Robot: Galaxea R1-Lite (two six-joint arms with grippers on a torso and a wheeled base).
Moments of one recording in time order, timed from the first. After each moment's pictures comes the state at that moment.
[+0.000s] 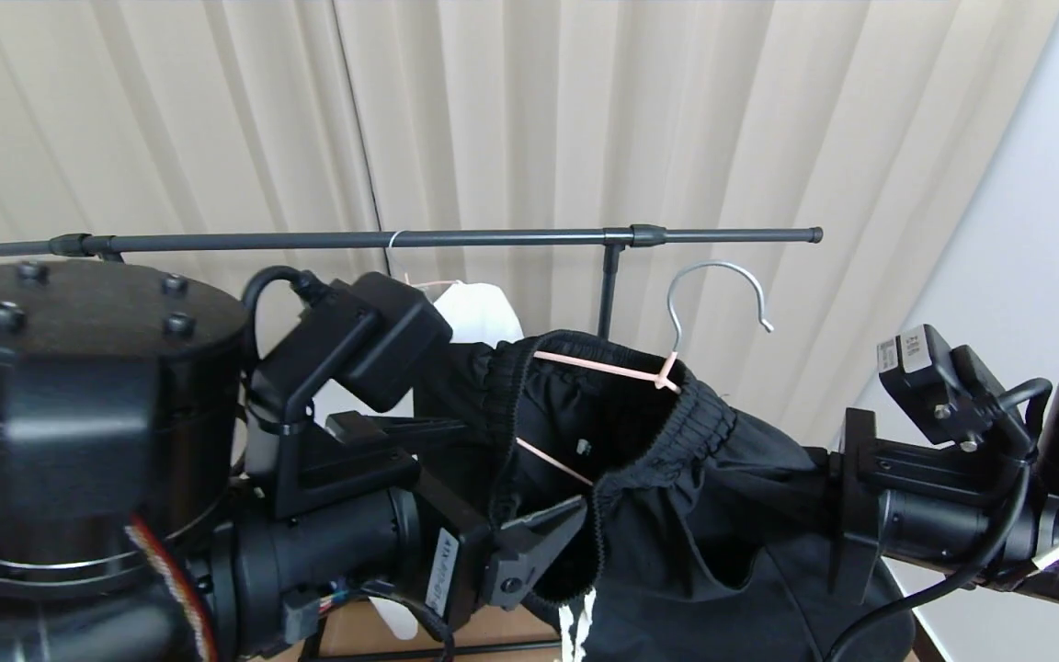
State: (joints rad) left arm -0.93 1.41 -0.84 -0.20 0.16 -0.08; right arm 0.53 1.46 -0.48 -0.75 0.46 -0.06
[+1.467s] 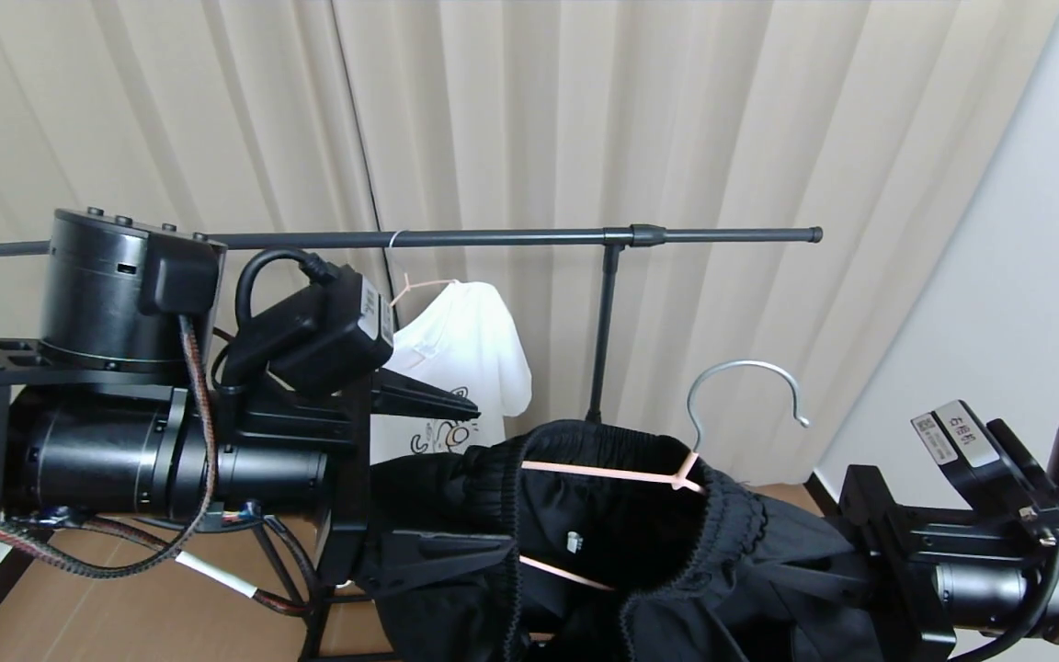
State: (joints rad) left arm -0.54 1.49 -0.91 -0.07 -0.66 0.51; right arm 0.43 1.48 -0.34 -0.83 0.84 -0.15
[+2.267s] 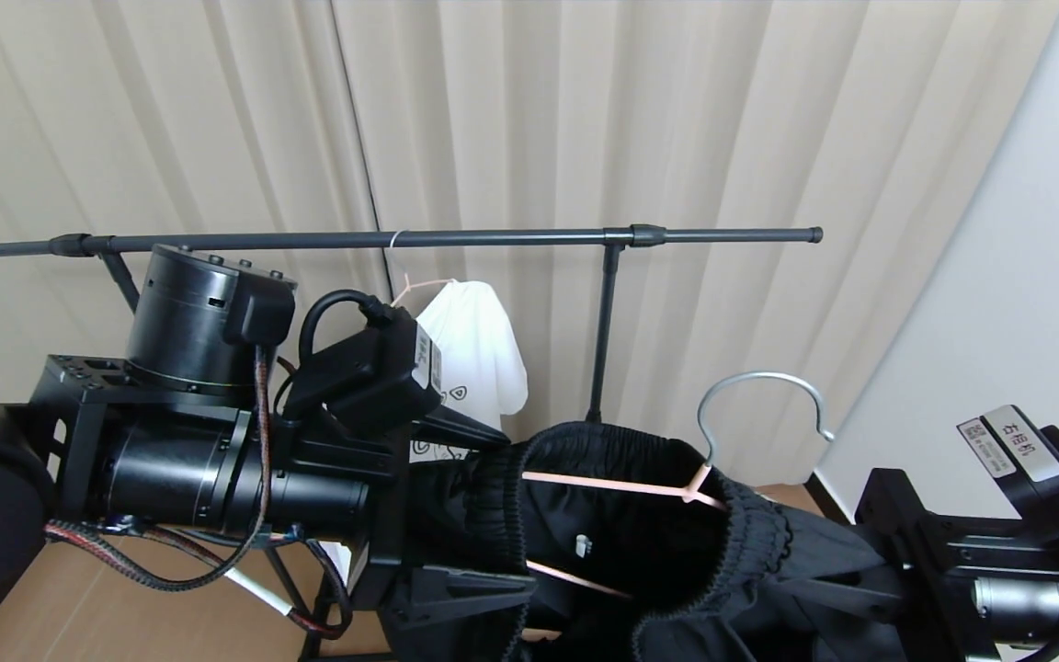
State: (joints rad) left arm -0.57 1.56 -0.91 -0.07 -0.70 0.56; right arm 0.43 1.42 -0.33 -0.83 0.87 -0.16
